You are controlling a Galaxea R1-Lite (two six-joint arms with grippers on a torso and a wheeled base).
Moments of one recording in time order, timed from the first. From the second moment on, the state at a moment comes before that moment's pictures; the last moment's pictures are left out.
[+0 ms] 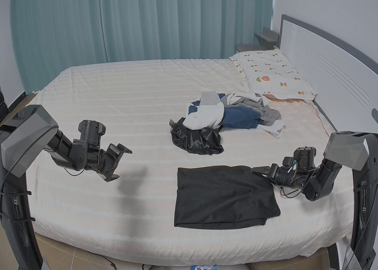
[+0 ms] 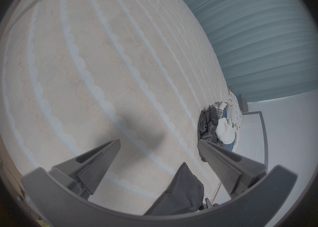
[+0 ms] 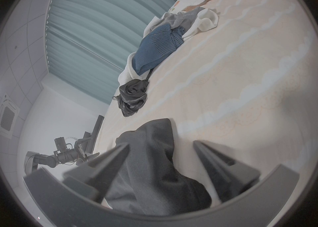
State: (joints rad) left arm -0.09 2.25 -1.14 -0.32 -0.22 -1.10; right arm 0.10 2.46 -0.86 -1.10 0.50 0.66
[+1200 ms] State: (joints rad) left arm -0.10 2.25 -1.14 -0.32 -0.22 -1.10; right arm 0.02 2.42 -0.78 -1.13 0.44 0.51
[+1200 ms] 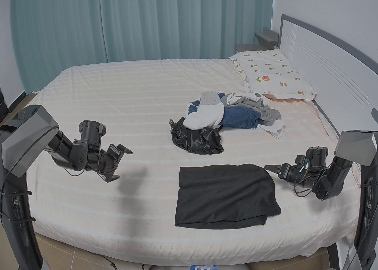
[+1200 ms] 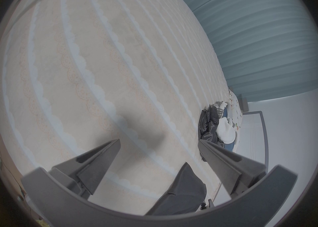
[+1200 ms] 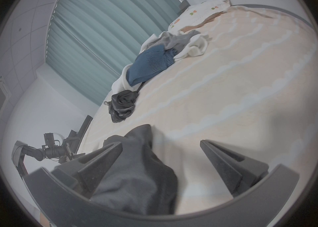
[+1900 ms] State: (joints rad) left arm -0.10 2.25 -1.14 -0.32 -0.21 -1.10; right arm 0.03 2.36 -0.62 -1.09 0.52 0.41
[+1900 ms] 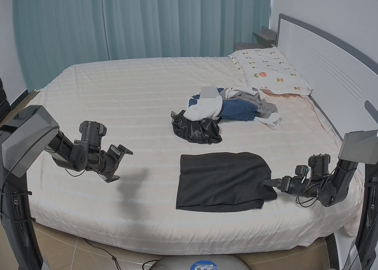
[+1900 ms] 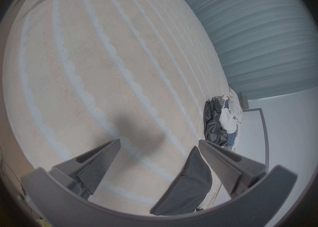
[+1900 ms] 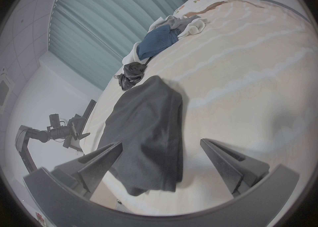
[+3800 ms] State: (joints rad) left arm -0.10 2.25 -1.14 -0.32 -0.21 -1.10; right arm 0.06 2.42 -1.01 -0.91 0.43 0.67
